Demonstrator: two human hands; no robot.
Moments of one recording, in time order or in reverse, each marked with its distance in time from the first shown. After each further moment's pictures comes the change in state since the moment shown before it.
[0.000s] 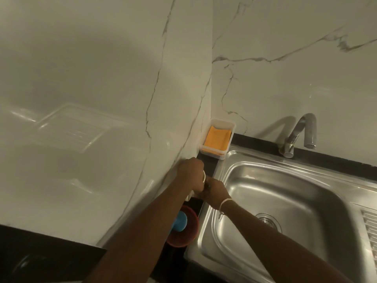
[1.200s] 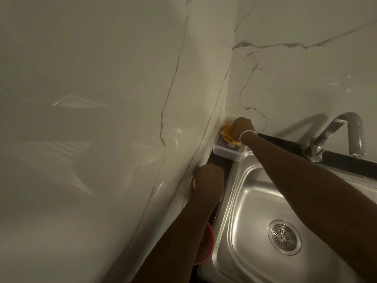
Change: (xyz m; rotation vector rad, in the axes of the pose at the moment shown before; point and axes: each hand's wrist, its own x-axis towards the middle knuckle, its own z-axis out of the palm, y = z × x) left_hand 0.030 -0.002 0.024 -0.068 0.052 0.018; right_hand 0.197 0.004 -0.117 -0.326 0.303 0.186
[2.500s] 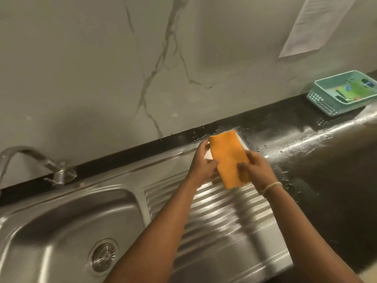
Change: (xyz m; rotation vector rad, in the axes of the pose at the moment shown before) left_hand 0.008 0.679 -0.014 -1.336 -0.313 0.617; right_hand -0.421 0.651 -0.228 0.988 0.508 0.693
